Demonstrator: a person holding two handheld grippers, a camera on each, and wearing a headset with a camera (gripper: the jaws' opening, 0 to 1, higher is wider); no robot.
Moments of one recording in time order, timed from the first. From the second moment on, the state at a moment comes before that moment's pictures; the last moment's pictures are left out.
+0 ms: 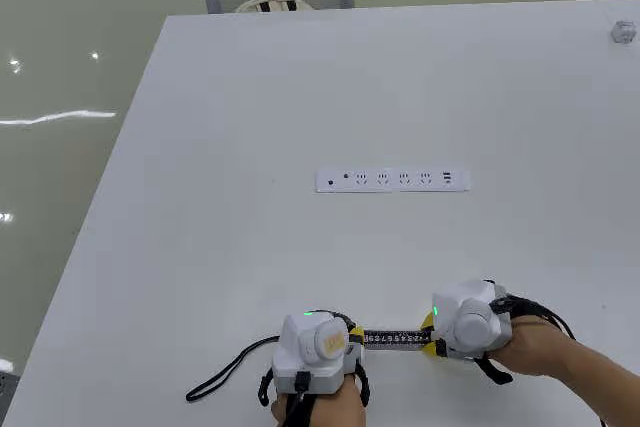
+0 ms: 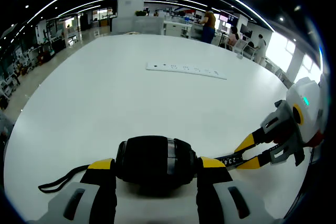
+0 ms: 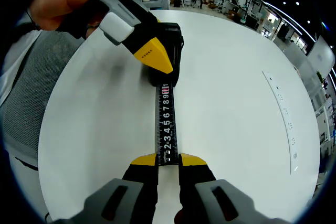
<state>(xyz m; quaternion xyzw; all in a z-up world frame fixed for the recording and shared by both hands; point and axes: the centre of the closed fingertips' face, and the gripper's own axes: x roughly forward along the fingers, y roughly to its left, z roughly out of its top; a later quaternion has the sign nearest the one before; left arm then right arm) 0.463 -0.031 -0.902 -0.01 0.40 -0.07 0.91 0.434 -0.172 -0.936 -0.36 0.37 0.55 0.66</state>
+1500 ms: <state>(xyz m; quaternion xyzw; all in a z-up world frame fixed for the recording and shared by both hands) 0.463 -0.031 -0.902 -0.01 0.40 -0.07 0.91 0.439 -0.128 -0.937 -0.34 0.36 0.56 0.66</state>
